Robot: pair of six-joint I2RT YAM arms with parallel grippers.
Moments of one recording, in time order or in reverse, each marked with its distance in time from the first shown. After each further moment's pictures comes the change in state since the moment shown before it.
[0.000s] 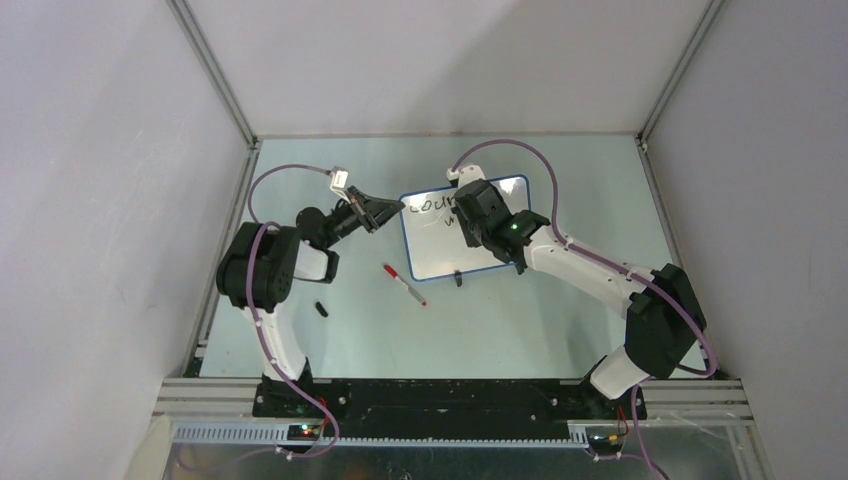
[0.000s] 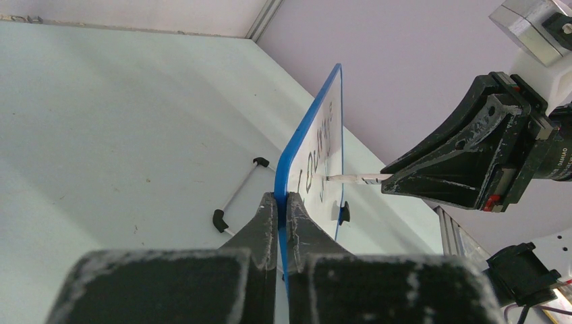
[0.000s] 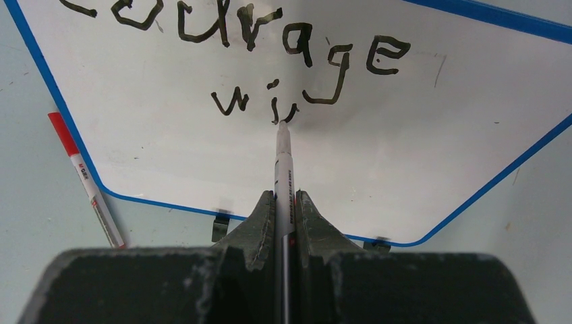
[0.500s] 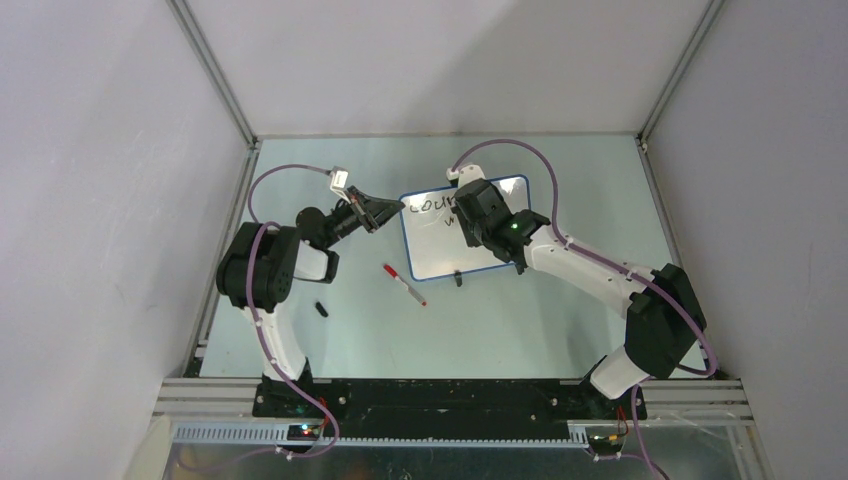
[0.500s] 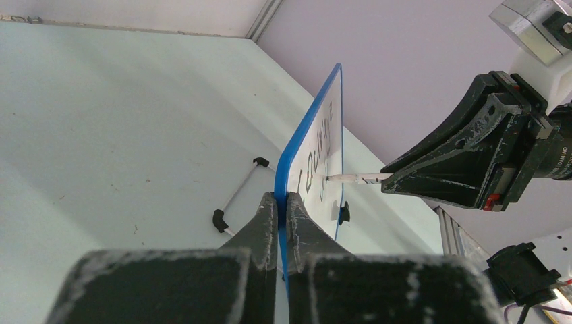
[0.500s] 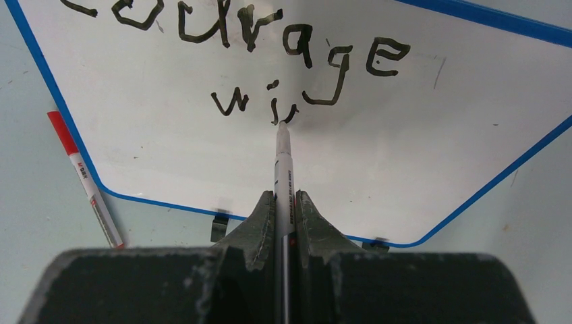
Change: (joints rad) left arm 0.000 0.000 0.000 0.000 0.000 0.000; right arm -0.003 0.000 0.002 -0.001 -0.005 -0.007
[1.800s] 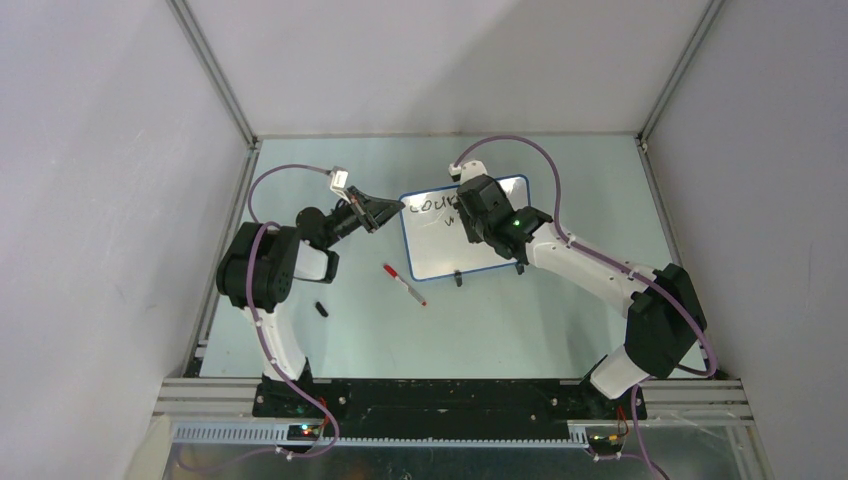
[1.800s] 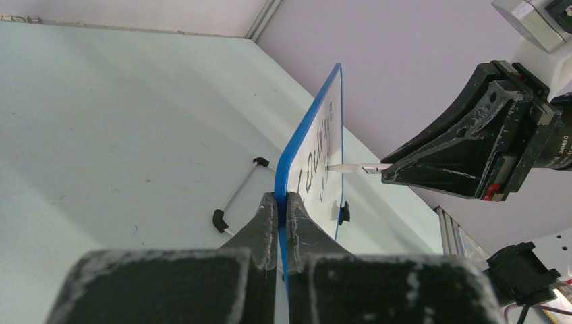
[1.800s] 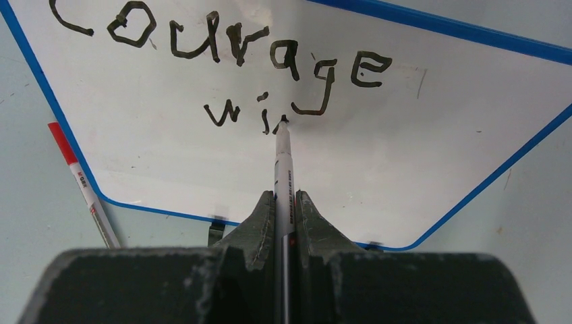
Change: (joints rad) left arm 0.000 0.000 0.000 0.000 0.000 0.000; right arm -0.015 0.000 0.016 -0.001 -0.002 -0.006
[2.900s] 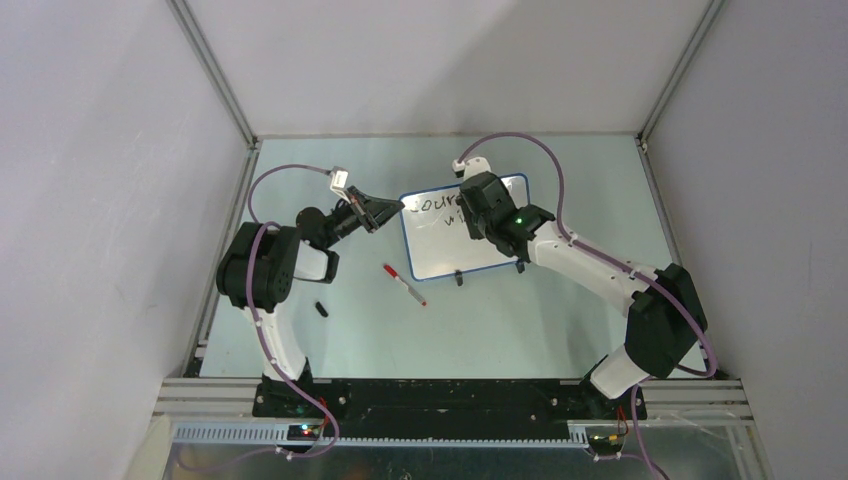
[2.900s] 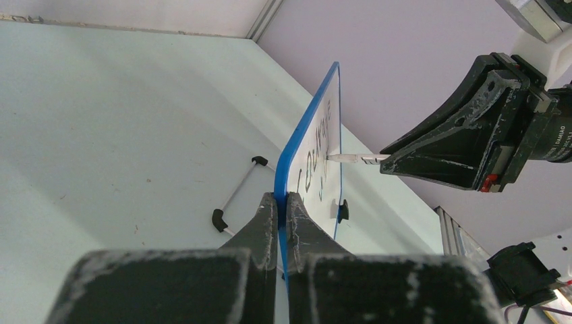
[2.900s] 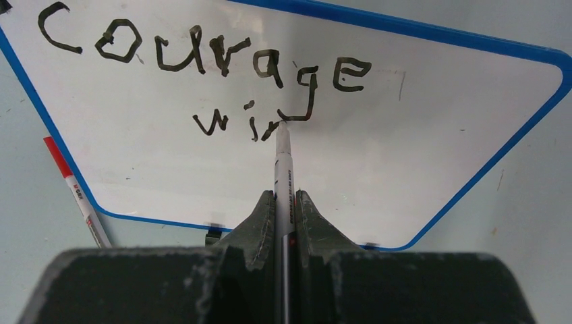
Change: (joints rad) left arm 0.000 0.000 0.000 0.000 -0.002 0.000; right arm -0.016 -0.001 0.003 0.014 0.006 0.003
